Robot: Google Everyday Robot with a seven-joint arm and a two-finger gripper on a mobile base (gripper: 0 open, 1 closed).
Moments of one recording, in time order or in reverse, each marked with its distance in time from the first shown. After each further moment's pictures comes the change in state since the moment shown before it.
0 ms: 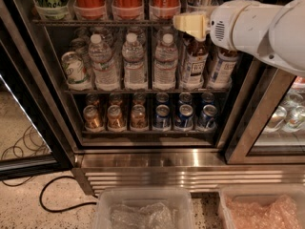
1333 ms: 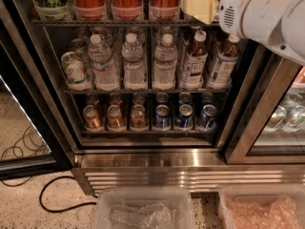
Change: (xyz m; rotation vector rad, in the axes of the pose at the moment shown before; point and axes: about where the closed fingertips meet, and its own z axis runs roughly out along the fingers) arm -0.035 -0.009 -0.017 0.057 -0.069 -0.050
